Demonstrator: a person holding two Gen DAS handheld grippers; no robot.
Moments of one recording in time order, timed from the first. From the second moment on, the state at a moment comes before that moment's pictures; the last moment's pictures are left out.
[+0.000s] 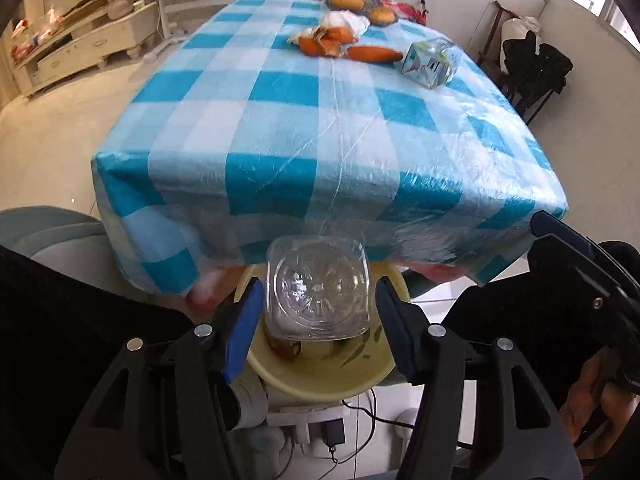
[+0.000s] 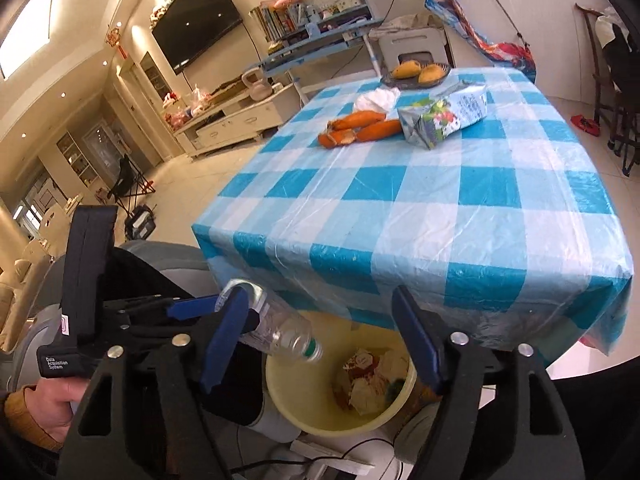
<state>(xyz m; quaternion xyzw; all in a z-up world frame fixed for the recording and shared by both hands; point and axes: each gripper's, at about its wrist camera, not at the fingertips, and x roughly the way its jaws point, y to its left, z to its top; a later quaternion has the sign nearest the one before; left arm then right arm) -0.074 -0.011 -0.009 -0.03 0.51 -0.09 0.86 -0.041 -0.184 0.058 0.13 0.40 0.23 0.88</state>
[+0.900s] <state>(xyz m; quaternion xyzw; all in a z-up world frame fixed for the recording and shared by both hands) -0.102 0.027 0.064 -0.07 0.32 -0.03 0.95 -0.040 -0.162 0.054 0.07 0.38 0.19 0.90</state>
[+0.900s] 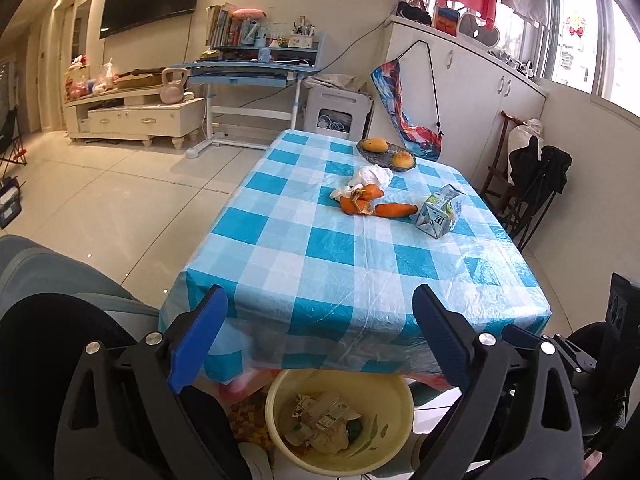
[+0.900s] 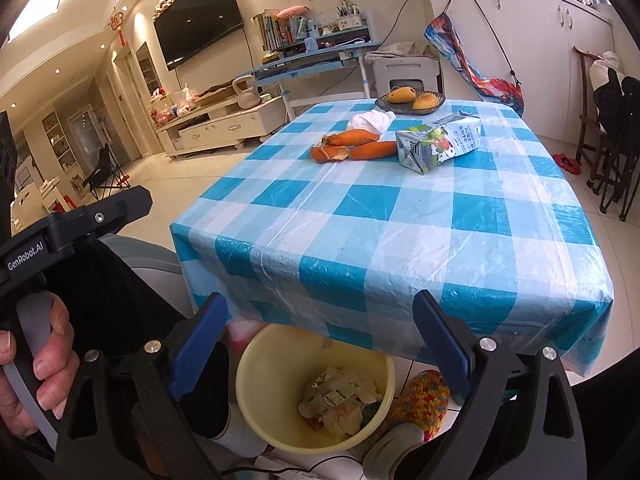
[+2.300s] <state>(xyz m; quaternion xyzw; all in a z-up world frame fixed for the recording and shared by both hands) -0.101 0.027 0.063 -0.07 0.32 -0.02 0.94 -0.038 -0.155 0.046 0.05 0.39 0.18 0.90</state>
